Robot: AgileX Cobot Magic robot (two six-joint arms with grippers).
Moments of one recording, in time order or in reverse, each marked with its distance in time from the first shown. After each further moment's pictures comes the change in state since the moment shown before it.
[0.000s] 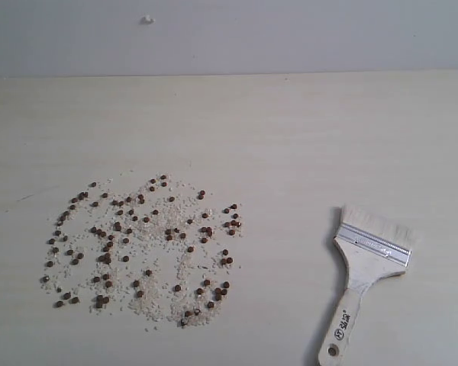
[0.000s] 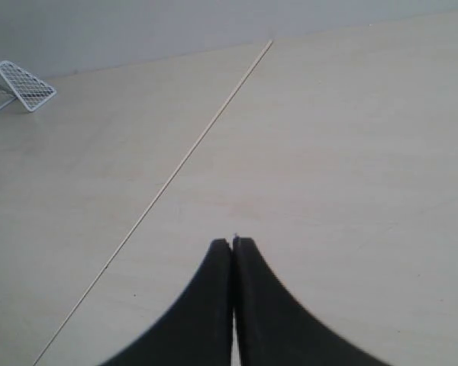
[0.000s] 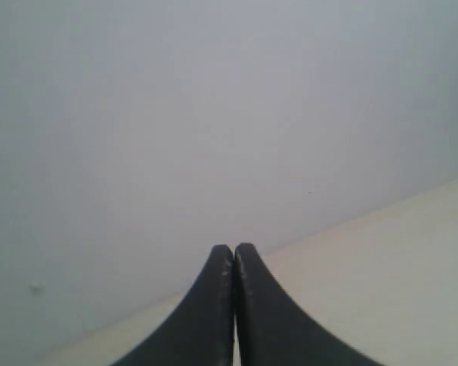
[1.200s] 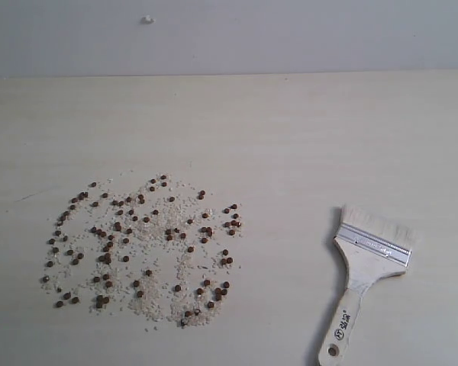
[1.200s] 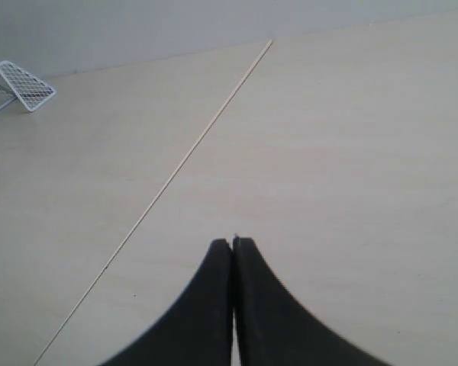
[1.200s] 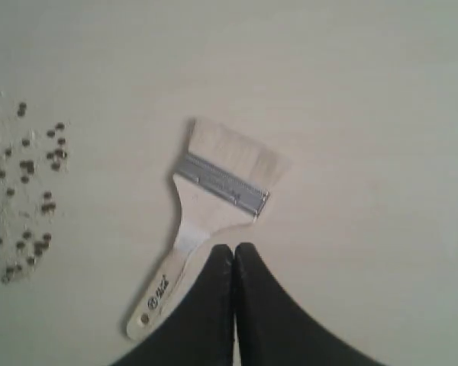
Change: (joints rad) left arm 0.000 0.000 0.000 0.000 0.000 0.000; right arm 0.000 0.992 -0.990 -0.175 1.236 -0.020
